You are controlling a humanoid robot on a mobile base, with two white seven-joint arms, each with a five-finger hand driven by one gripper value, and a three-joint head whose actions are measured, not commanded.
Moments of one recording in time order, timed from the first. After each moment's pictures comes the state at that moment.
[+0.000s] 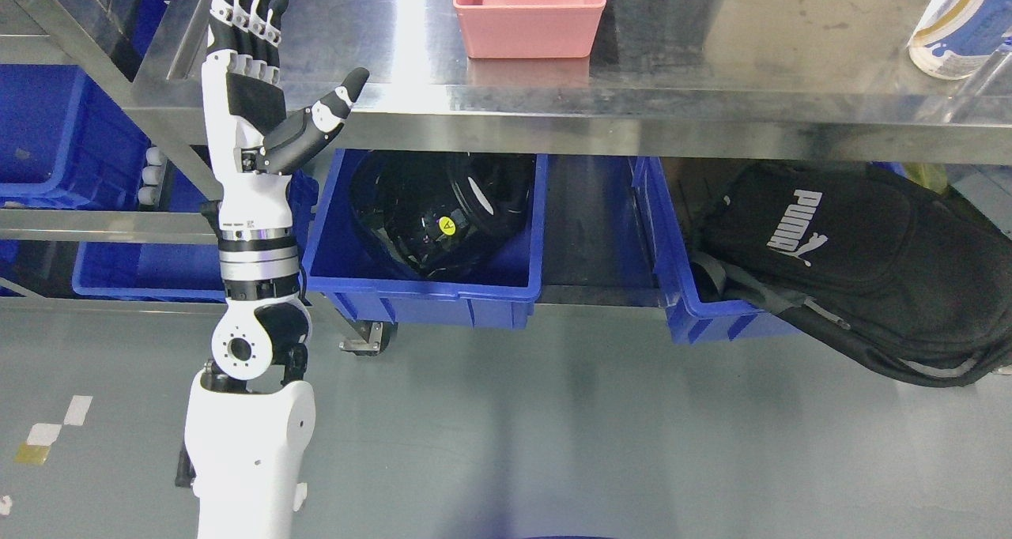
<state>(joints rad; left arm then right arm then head) -0.33 0.00 -0.10 -1.68 0.19 -0.38 0.00 0.00 0.00 -0.05 0.00 0.00 -0.05 0.00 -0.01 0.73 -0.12</state>
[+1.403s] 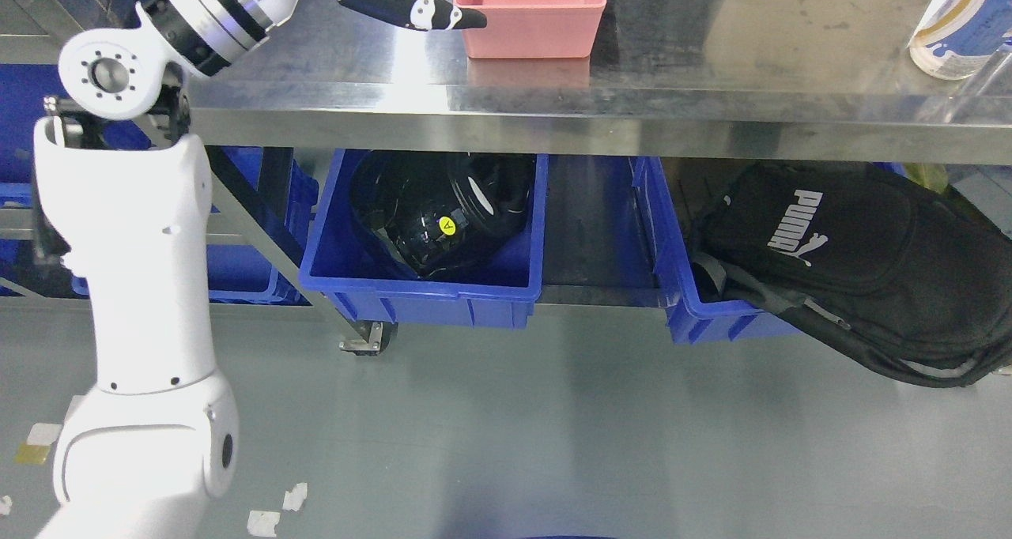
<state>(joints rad) -0.99 0.13 -0.10 -1.45 -0.14 -0.15 -0.97 0.00 0.00 -0.05 0.00 0.00 -0.05 0.00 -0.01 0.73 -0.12</state>
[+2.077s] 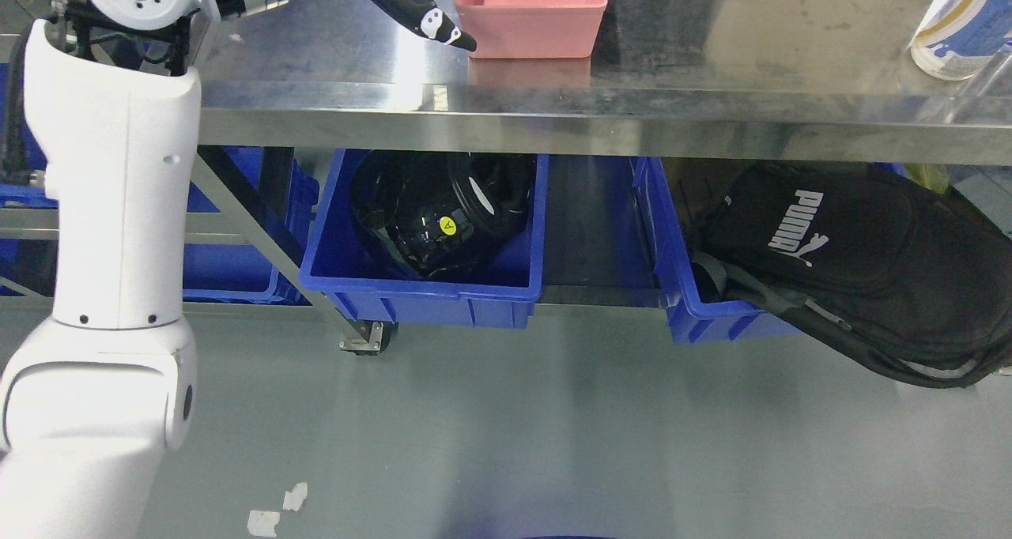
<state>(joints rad) -1.13 0.15 -0.25 -1.27 -0.26 0.00 -1.04 0.00 0.00 -0.05 0.00 0.00 -0.05 0.00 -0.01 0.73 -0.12</state>
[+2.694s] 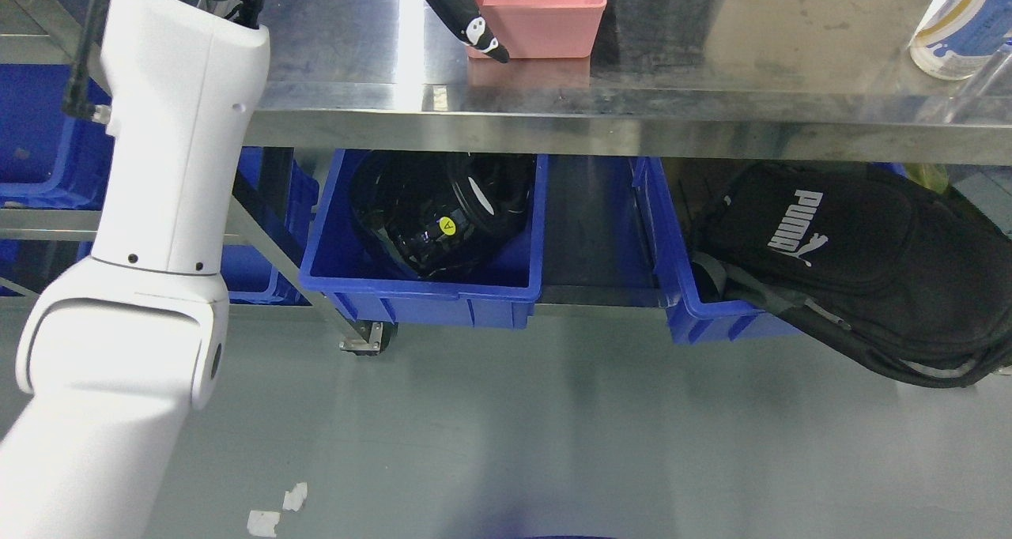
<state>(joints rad) -1.26 0.06 -0.34 -1.01 -0.41 0.01 -1.08 0.00 0.00 -0.05 0.00 0.00 -0.05 0.00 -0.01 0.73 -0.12</state>
